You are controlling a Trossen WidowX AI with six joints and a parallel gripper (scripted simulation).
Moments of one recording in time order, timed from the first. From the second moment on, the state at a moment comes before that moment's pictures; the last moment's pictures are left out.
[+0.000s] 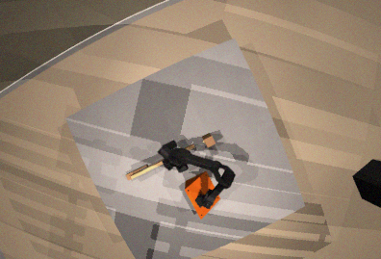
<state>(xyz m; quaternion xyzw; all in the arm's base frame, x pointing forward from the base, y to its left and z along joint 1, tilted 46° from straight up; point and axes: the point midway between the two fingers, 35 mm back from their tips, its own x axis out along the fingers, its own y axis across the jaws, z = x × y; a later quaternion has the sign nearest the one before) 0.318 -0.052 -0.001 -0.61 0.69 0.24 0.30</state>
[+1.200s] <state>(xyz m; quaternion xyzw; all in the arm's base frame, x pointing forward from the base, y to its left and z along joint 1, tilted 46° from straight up) 0.310 -0.082 -0.032 -0.61 0.69 0.24 0.29</state>
